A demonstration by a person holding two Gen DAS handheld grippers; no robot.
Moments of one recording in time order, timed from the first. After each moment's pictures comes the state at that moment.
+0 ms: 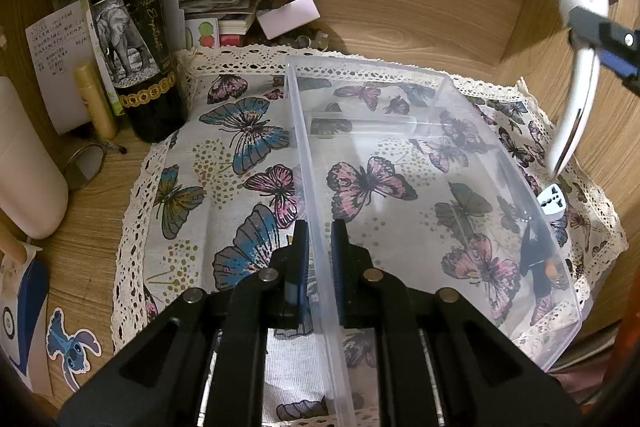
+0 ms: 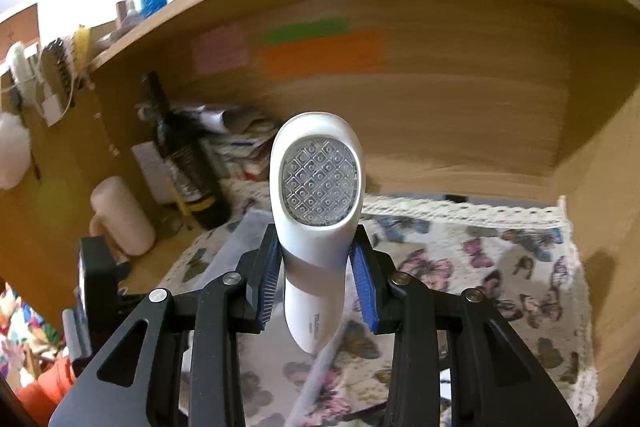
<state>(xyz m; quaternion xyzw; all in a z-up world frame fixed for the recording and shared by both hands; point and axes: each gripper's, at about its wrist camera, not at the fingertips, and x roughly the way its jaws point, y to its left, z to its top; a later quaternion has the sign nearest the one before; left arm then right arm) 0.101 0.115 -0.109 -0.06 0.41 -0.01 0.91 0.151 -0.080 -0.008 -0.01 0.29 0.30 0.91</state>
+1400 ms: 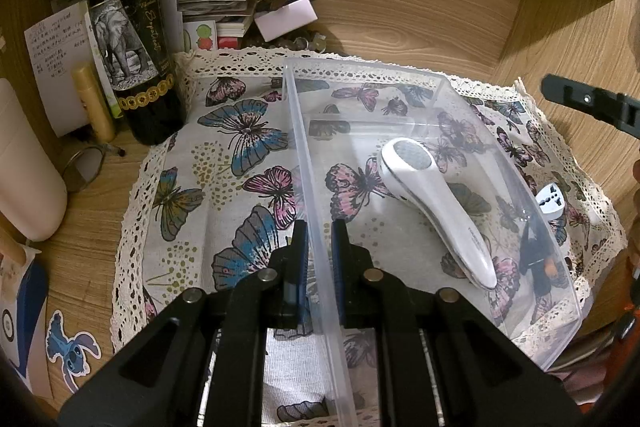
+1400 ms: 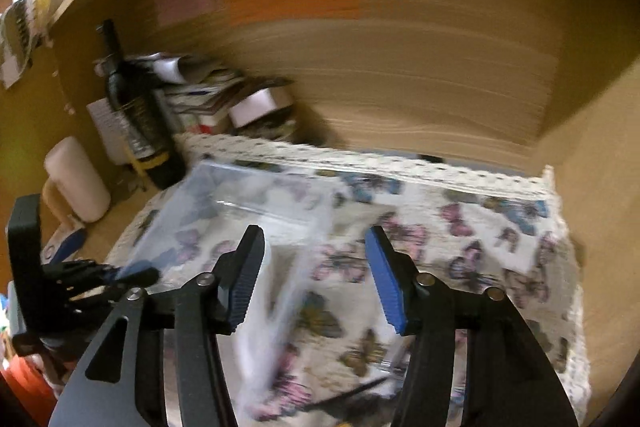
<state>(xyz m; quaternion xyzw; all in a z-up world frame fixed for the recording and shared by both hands) 0.100 0.115 -0.109 -0.06 0.40 -0.01 0.91 0.172 -0.092 -0.031 -0.06 0.34 0.23 0.91</state>
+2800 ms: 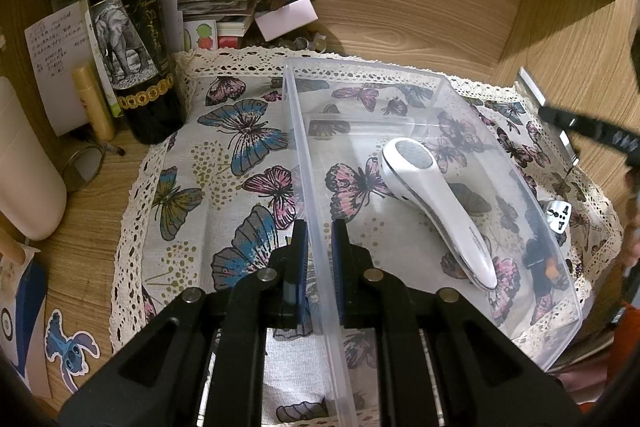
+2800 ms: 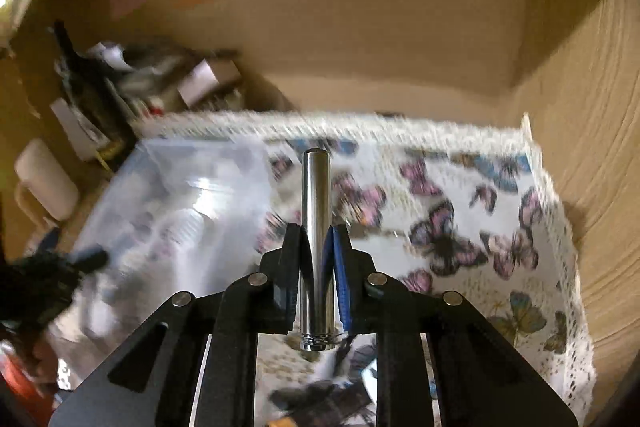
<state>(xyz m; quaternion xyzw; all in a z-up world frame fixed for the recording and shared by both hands) 0.101 0.115 -0.108 -0.06 0.40 -0.01 0.91 0.185 -0.121 -0.047 -0.04 0.36 0.21 0.91</state>
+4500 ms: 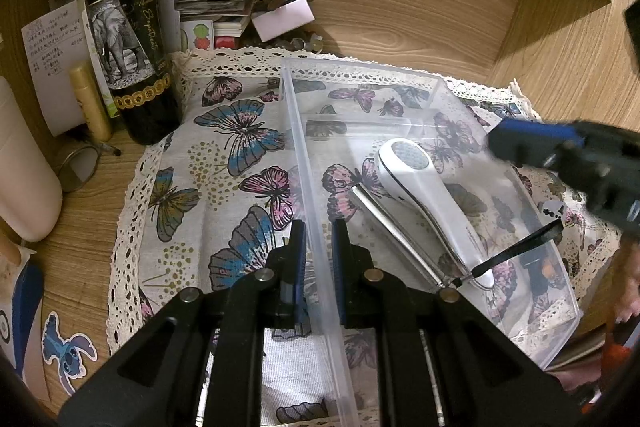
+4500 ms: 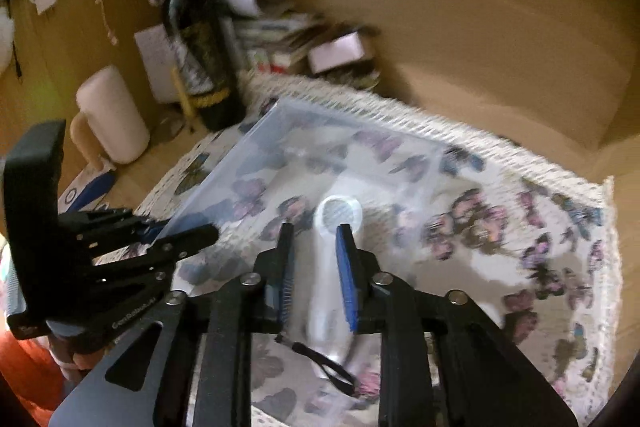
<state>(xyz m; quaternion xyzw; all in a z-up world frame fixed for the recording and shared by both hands) 0.102 0.113 -0.110 -0.07 0.40 -0.02 0.91 0.146 -0.024 -0.062 -0.12 0.38 0.30 0.87</state>
